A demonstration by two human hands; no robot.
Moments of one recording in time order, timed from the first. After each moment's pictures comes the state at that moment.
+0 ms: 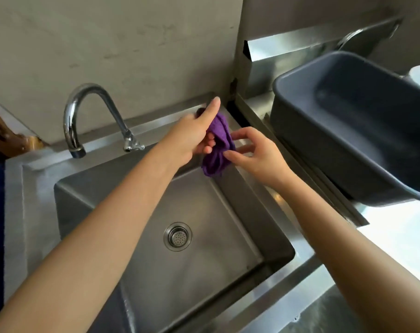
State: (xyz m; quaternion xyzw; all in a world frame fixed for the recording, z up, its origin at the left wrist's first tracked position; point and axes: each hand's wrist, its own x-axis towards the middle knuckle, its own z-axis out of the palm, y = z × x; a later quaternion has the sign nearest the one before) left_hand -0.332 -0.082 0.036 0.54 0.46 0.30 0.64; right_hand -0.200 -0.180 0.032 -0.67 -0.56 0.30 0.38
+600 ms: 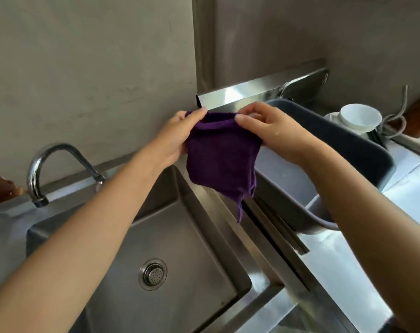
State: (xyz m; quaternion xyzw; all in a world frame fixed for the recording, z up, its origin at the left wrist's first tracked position) left_hand -0.226 -0.091 0.130 0.54 0.42 0.33 0.65; right_hand -0.054 -0.183 0.154 -0.61 -0.54 0.40 0.43
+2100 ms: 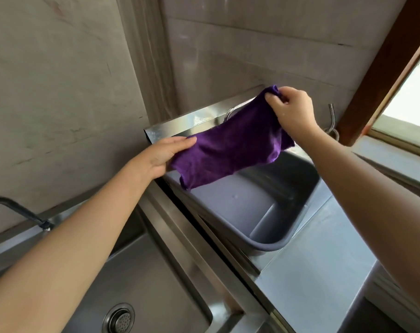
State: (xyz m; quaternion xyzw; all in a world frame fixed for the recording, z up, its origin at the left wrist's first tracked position) left_hand -0.116 -0.077 0.136 0.60 0.34 0.20 0.70; right_hand 0.127 -0.191 0.190 -0.74 -0.45 0.01 0.50
